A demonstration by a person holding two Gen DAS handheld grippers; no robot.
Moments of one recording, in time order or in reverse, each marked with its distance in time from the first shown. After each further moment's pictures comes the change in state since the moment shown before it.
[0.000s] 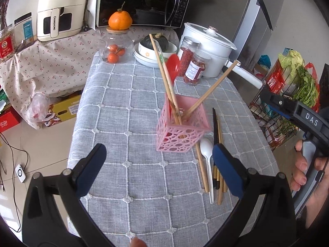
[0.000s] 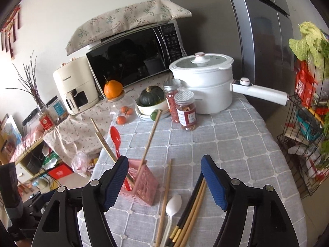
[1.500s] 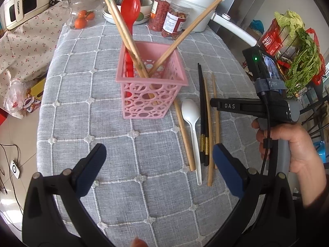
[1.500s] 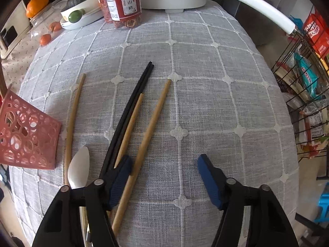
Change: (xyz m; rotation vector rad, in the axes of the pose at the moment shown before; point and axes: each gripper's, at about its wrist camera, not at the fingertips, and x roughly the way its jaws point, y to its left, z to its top) left arm 0.051 -0.042 -0.017 0.085 0.268 -0.056; right arm 0.149 -0.065 -0.064 -0.020 0.562 -0.307
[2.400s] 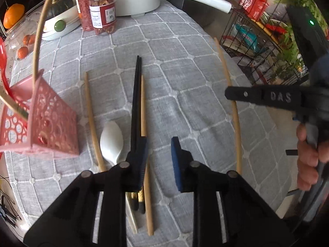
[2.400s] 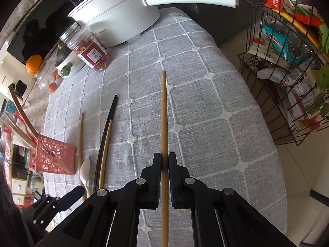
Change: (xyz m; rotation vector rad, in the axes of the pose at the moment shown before) left arm 0.089 -0.123 0.046 0.191 0.096 0.019; right arm -0.044 -0.121 -0.009 0.233 -0.042 0.229
